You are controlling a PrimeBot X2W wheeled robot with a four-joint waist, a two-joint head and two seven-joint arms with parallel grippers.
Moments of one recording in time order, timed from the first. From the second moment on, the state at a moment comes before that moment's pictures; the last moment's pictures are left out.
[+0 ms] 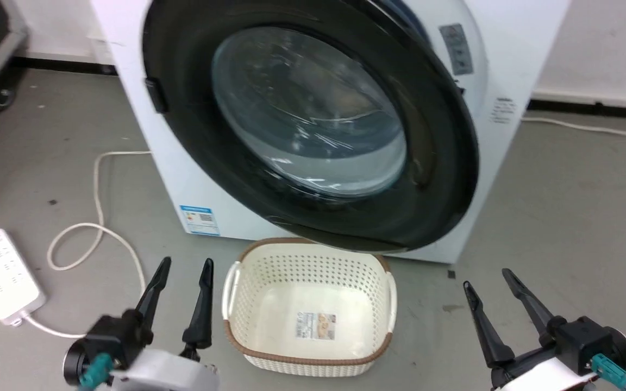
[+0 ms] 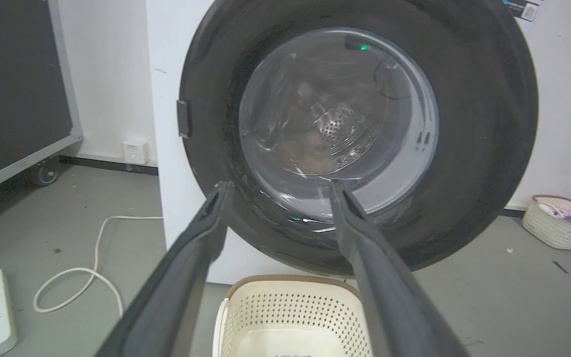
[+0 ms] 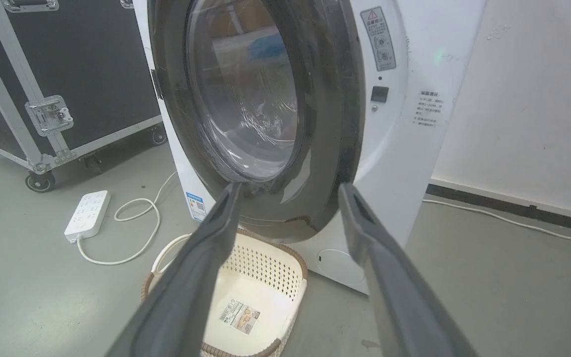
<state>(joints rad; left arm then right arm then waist) -0.05 0.25 -0.24 0.06 -0.42 0.02 -0.26 -0.01 -0.14 0.12 0.13 0.13 0.13 -0.25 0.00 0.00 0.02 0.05</state>
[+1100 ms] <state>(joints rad) -0.14 0.06 -0.23 0.01 -0.10 0.00 -0.26 -0.65 -0.57 0.24 0.31 0.52 0.13 -0.03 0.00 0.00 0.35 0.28</state>
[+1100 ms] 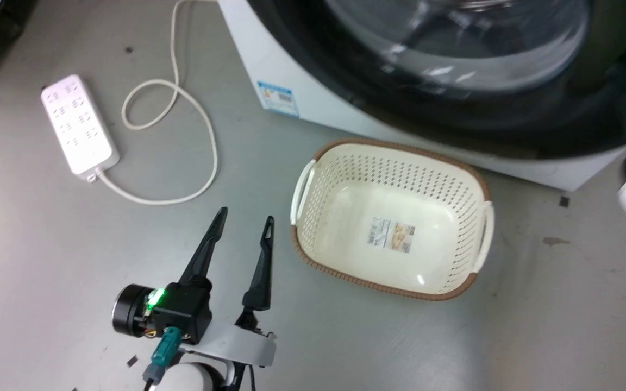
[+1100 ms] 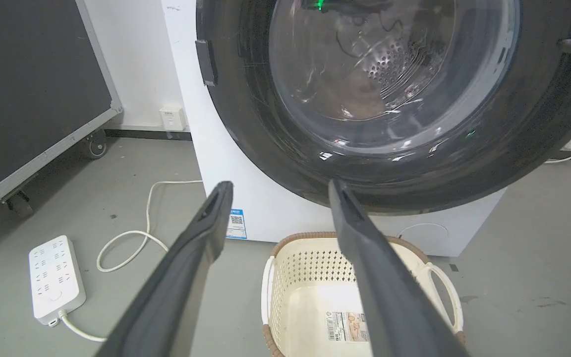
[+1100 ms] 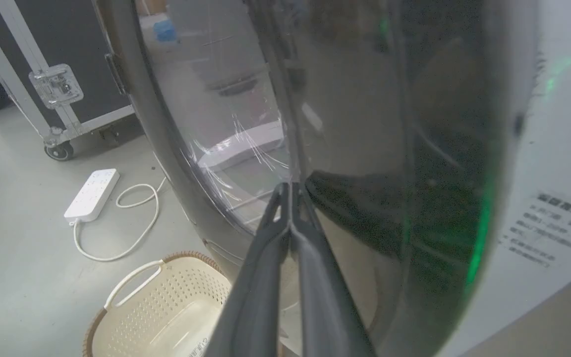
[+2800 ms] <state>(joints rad) 0.02 0.06 -0.10 0.10 -0.08 -0.05 -0.26 0.03 -0.11 0.02 0.11 0.13 0.13 -0.24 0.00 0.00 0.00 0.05</state>
